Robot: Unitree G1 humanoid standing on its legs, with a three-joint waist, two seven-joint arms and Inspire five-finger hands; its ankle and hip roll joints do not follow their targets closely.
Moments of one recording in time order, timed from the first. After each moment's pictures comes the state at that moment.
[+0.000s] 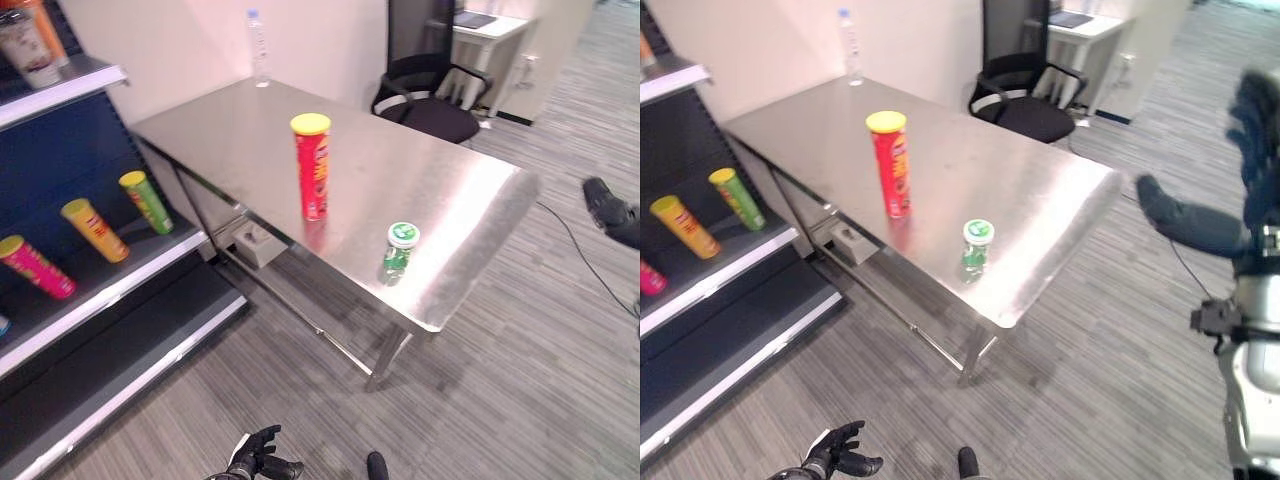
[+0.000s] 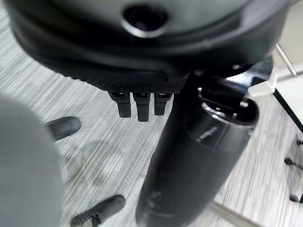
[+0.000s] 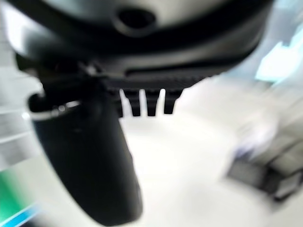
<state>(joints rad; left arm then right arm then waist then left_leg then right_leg) 0.04 0.15 -0.26 1.09 -0.12 -0.18 0.01 0.00 -0.92 -0.36 -0.20 0.50 -0.38 -0.04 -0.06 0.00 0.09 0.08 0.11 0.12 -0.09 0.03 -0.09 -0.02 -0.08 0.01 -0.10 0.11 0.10</state>
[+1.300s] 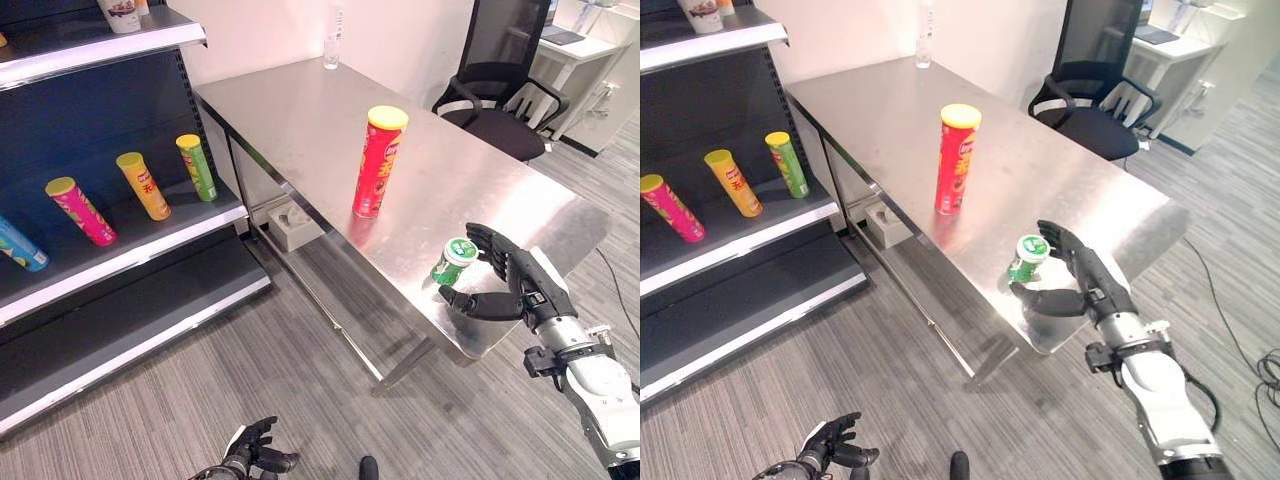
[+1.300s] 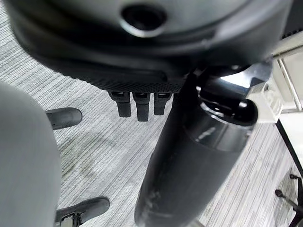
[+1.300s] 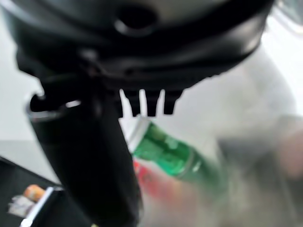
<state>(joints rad) 0.03 0.17 -0.23 1.09 -0.12 -0.18 -0.01 0.04 -0.78 -0.03 0.08 0.28 -0.22 0.04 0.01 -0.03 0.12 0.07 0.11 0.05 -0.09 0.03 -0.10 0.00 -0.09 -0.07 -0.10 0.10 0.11</state>
